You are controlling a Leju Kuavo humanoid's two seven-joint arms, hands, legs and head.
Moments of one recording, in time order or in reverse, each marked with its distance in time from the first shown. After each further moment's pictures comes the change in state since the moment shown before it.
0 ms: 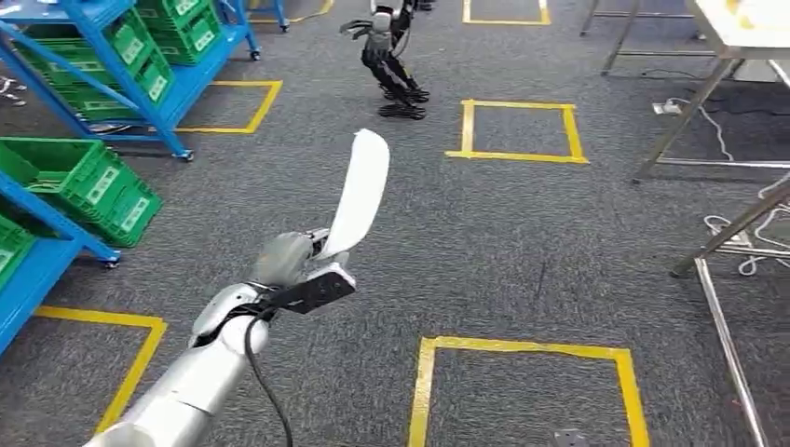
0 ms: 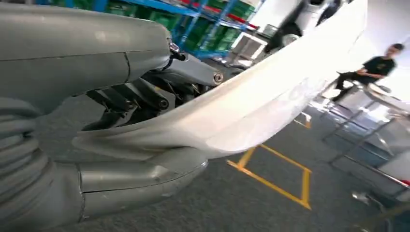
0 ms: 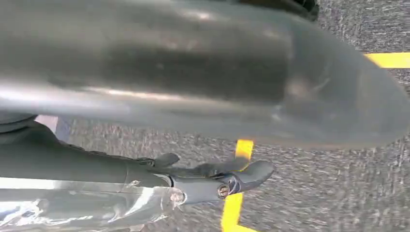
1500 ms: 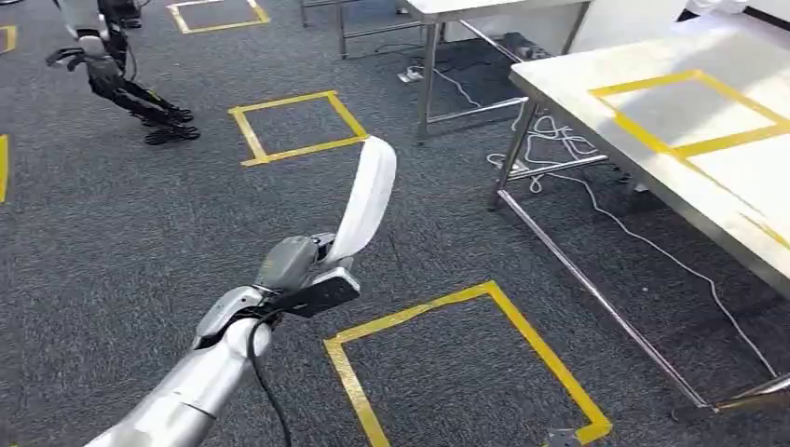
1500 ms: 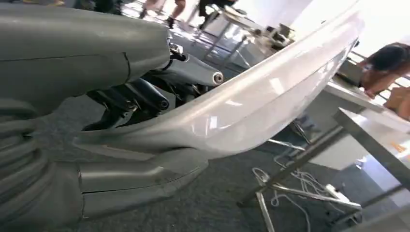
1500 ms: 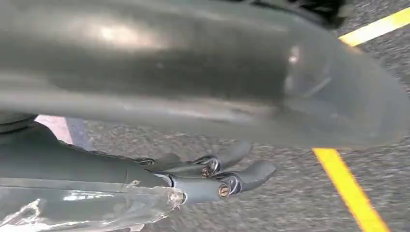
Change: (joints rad) left arm 0.021 0.005 -0.003 0.002 -0.001 -0.002 -0.002; right arm 0.002 0.000 0.000 -0.002 0.001 0.001 0.000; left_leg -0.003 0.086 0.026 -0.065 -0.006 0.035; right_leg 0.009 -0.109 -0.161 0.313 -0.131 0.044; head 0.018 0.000
